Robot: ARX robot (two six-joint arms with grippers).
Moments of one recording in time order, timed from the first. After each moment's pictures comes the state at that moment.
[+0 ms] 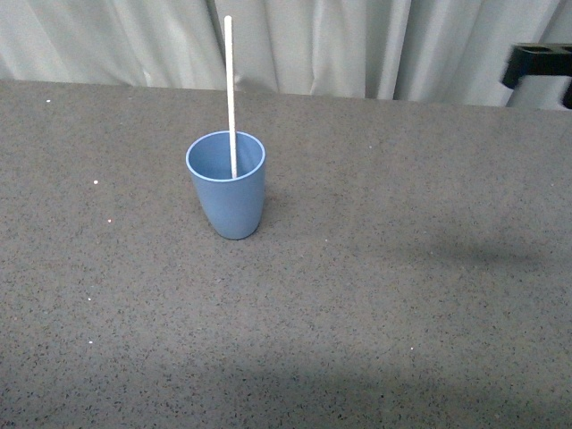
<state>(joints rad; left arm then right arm) 0.00 0.00 0.02 0.00 0.00 0.00 0.35 1.61 0.39 1.19 0.34 0.00</state>
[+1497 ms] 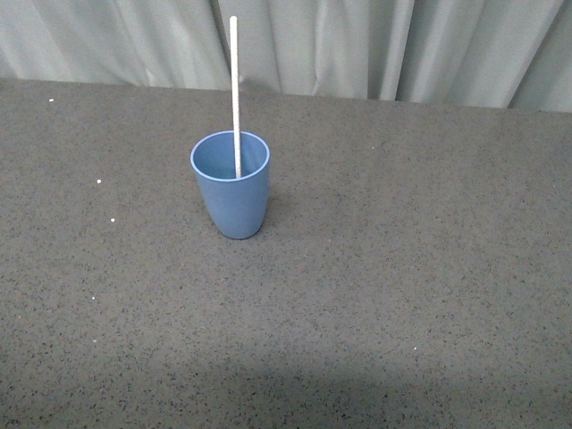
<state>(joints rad) 0.00 0.00 0.02 0.00 0.00 0.00 0.00 0.37 0.00 0.38 0.00 0.00</state>
